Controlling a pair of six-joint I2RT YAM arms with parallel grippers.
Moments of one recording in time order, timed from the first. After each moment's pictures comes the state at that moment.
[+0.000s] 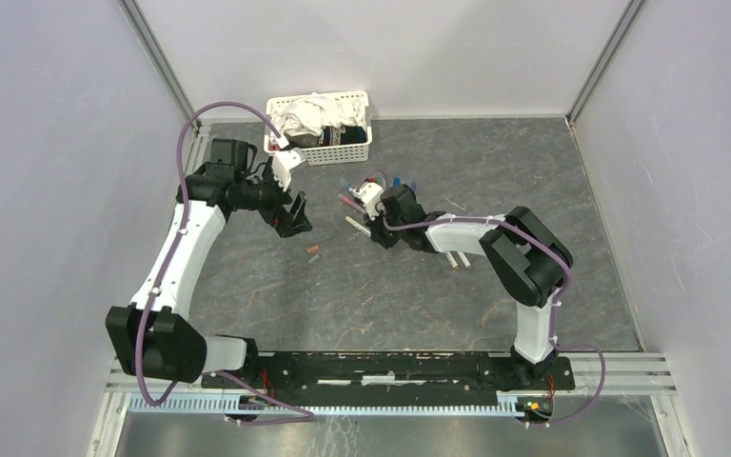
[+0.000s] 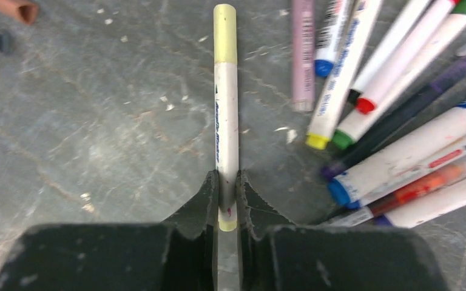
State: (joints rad) left arm -0.12 1.32 1.26 -0.89 0.66 0.60; right arm 0.71 1.93 1.10 0.09 -0.12 -0.11
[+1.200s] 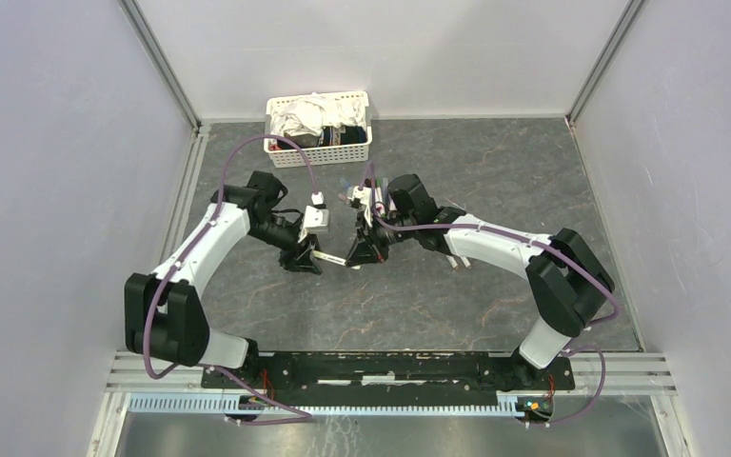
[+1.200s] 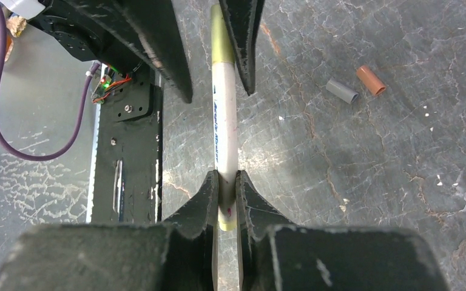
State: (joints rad) left arm -0.22 1.41 1.08 -1.14 0.93 1.24; right arm 0.76 1.67 1.08 0.00 -0.83 -0.04
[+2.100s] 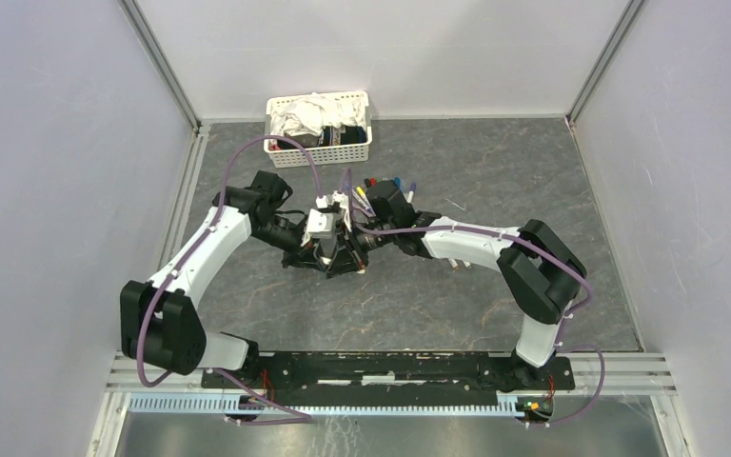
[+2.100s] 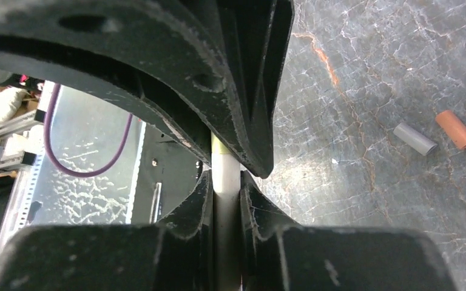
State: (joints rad) left arm -0.28 1.38 1.09 -1.13 0.92 1.23; right arm 0.84 1.81 1.15 0.15 -0.92 0.13
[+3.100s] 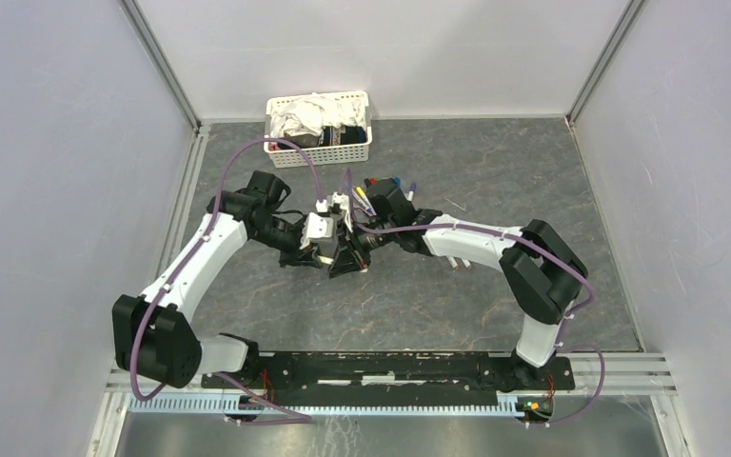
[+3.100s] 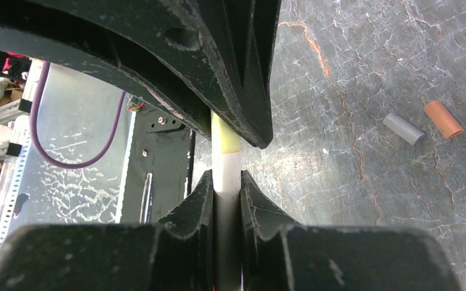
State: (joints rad) left arm -0.28 1.31 1.08 -1.10 0.83 1.24; right arm 0.83 1.81 1.17 0.07 -0.92 0.06
